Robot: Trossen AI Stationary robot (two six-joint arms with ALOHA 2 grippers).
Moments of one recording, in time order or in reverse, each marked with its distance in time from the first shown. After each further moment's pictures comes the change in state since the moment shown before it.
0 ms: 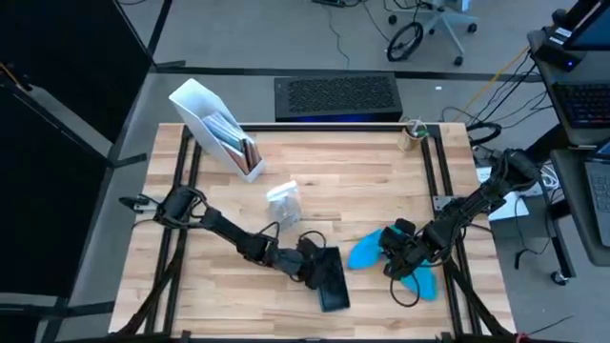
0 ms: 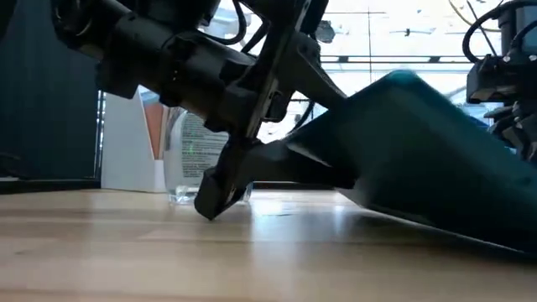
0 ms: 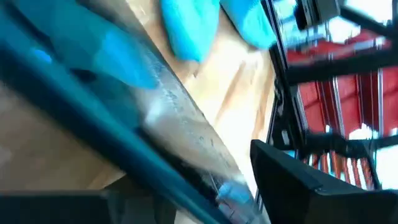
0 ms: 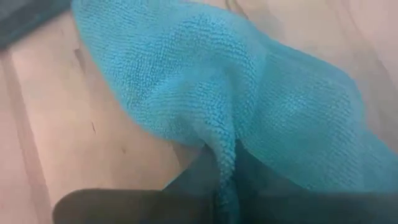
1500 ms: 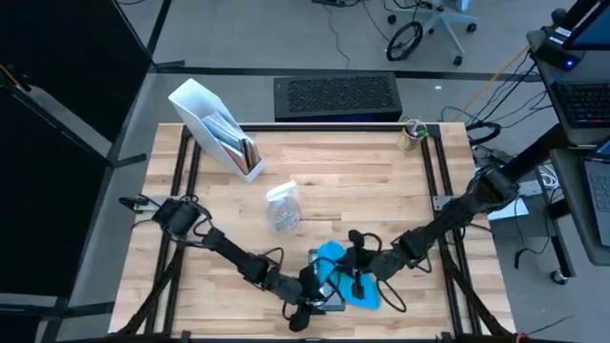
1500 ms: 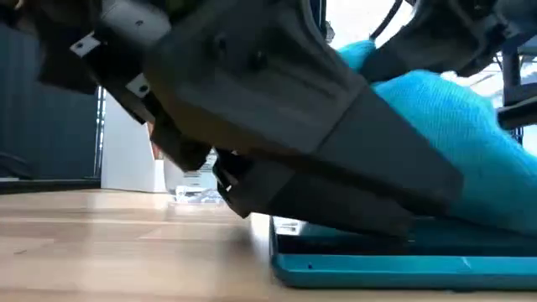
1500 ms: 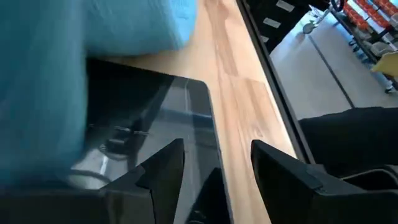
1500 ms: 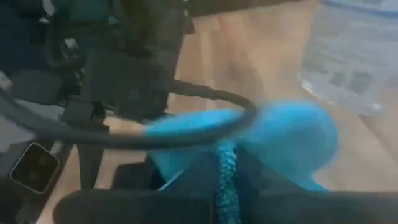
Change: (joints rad) left arm -0.153 0.086 0.148 -0.057 -0.019 0.705; right arm -0.101 0.347 0.154 0.954 0.133 -0.569
